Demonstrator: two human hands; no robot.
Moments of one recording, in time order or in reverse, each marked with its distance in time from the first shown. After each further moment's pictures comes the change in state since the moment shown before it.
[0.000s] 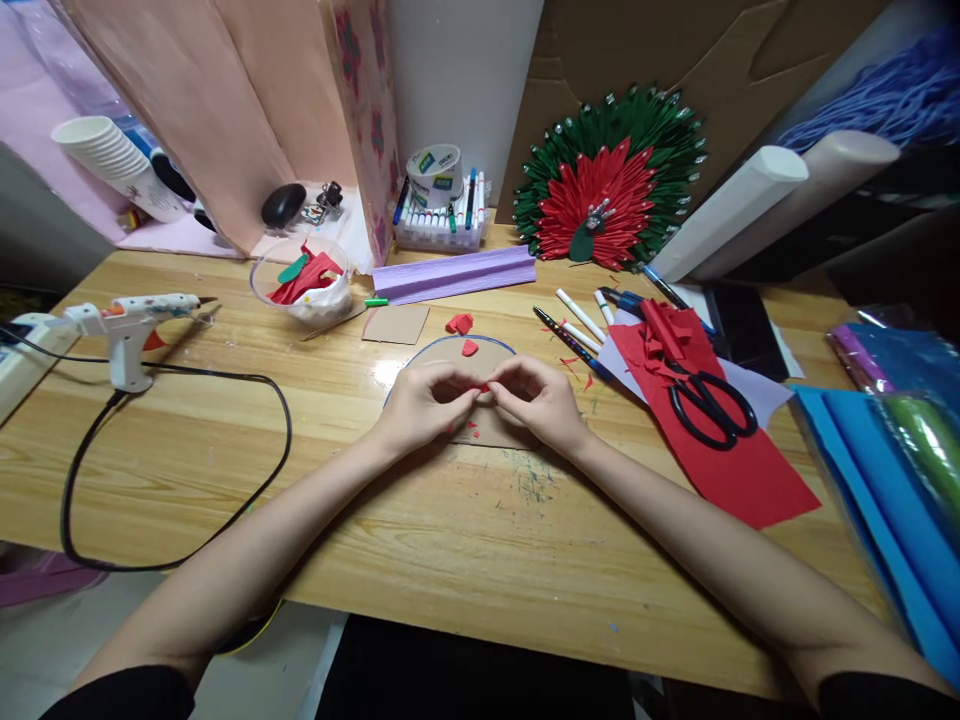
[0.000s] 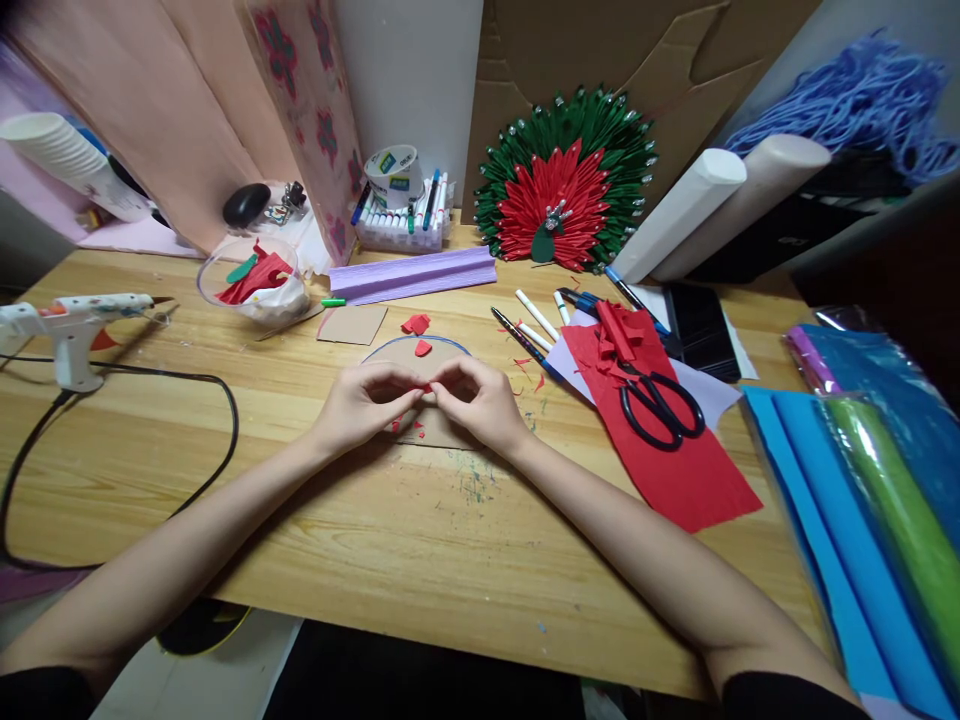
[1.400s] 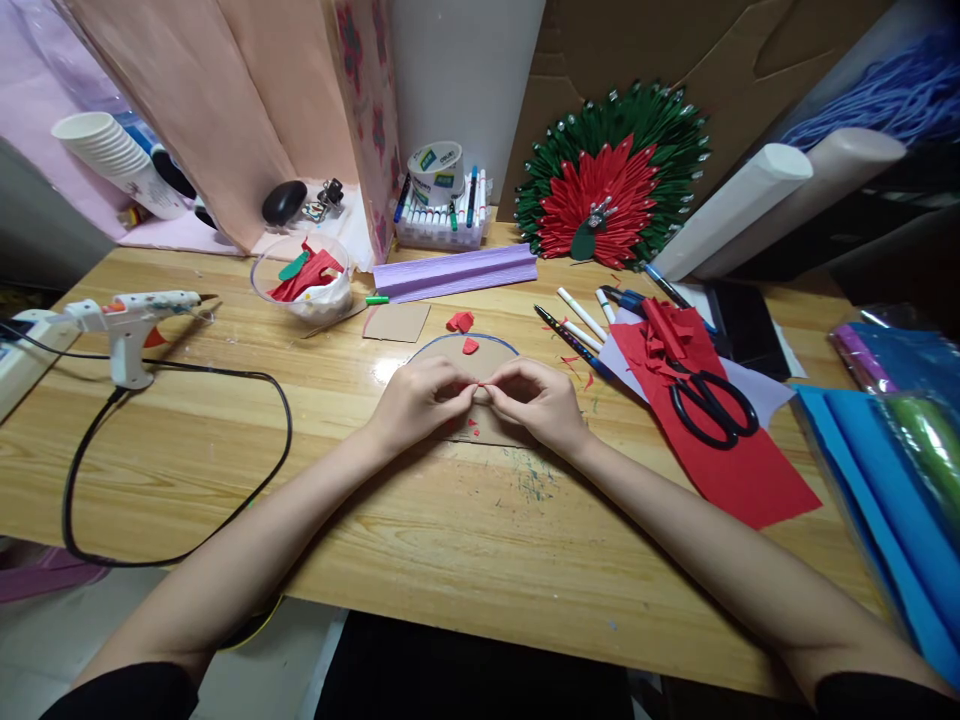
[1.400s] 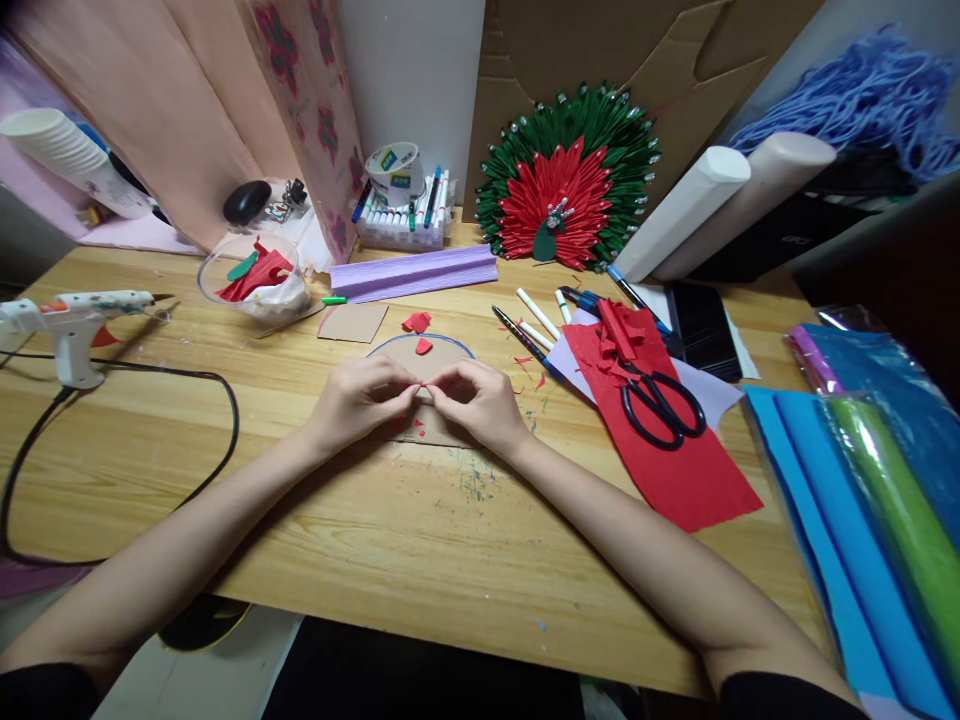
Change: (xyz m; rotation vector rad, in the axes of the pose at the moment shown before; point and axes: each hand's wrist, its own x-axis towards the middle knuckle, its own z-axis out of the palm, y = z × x) left_hand 0.003 0.003 -0.010 0.404 0.014 0.292; right_hand -0.002 -0.004 0.000 -0.182 0.045 -0.087
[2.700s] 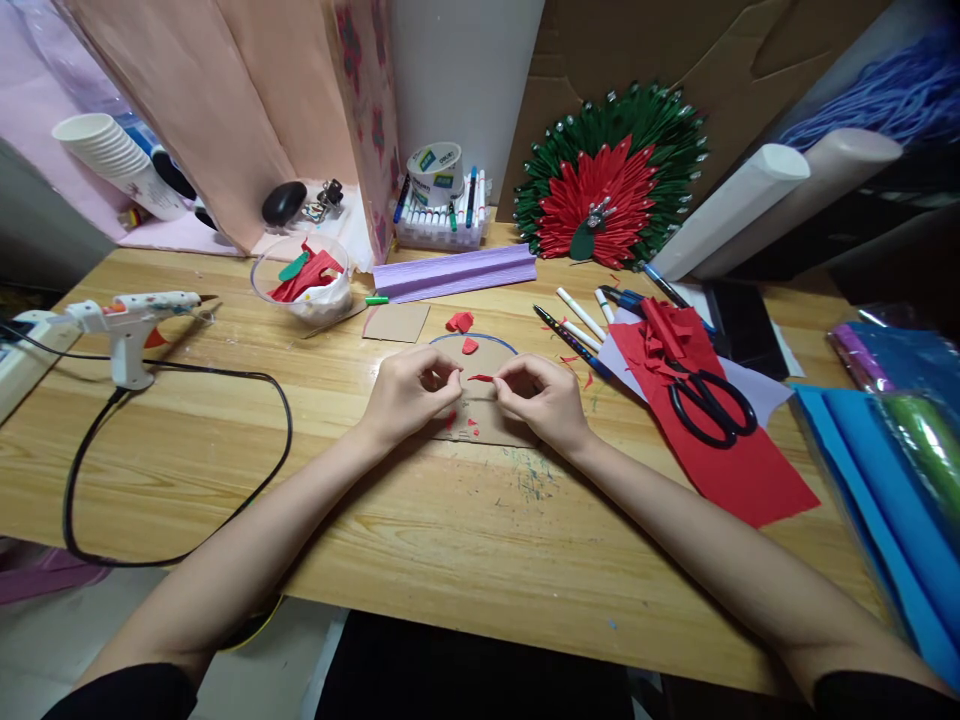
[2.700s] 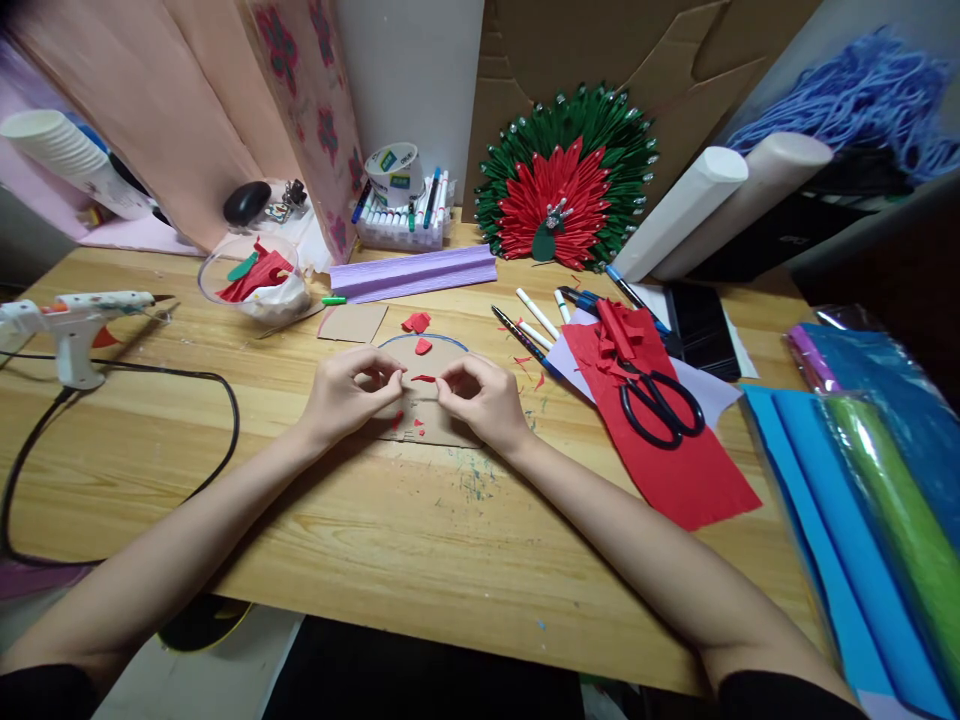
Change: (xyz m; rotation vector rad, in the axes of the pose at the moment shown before) left_hand 0.002 -0.001 -0.002 -0.078 0.136 -0.178; right_hand 0.001 -0.001 -0.002 -0.133 0.050 -0.035
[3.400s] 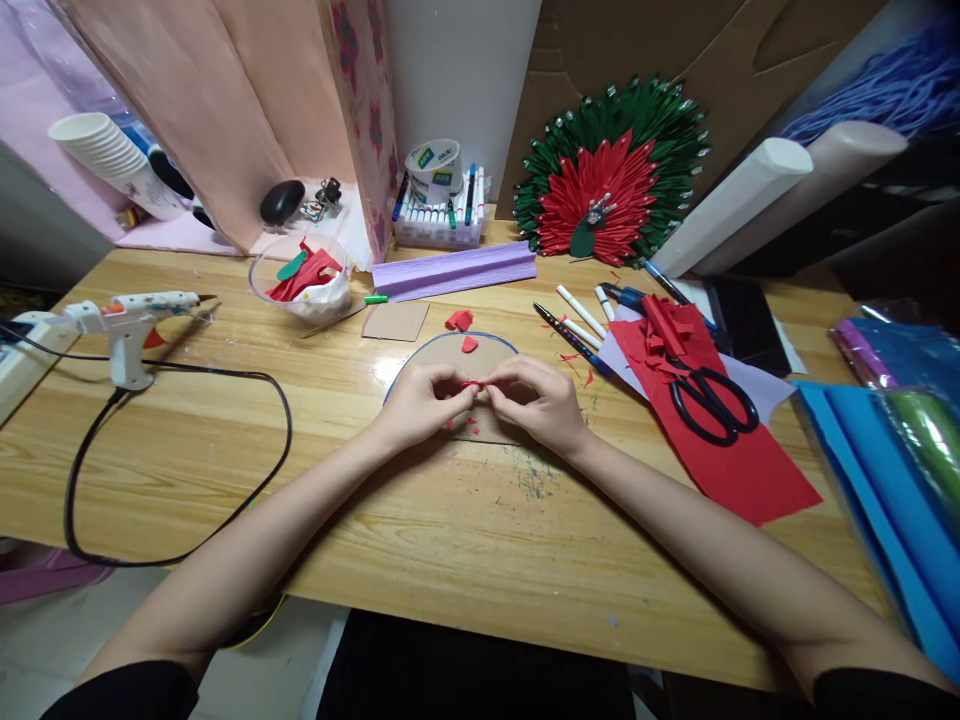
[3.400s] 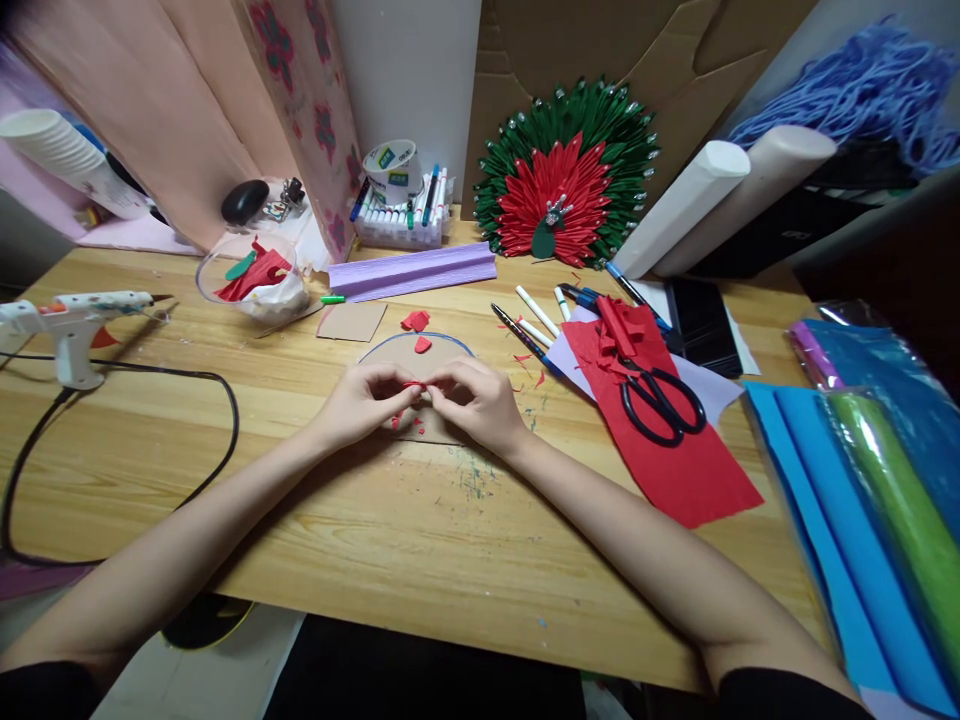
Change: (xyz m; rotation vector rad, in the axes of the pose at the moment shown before) left_hand -0.003 0.005 0.009 -0.358 -0.284 -0.325; right_hand 0.000 -0.002 -0.001 0.009 -0.070 -0.160
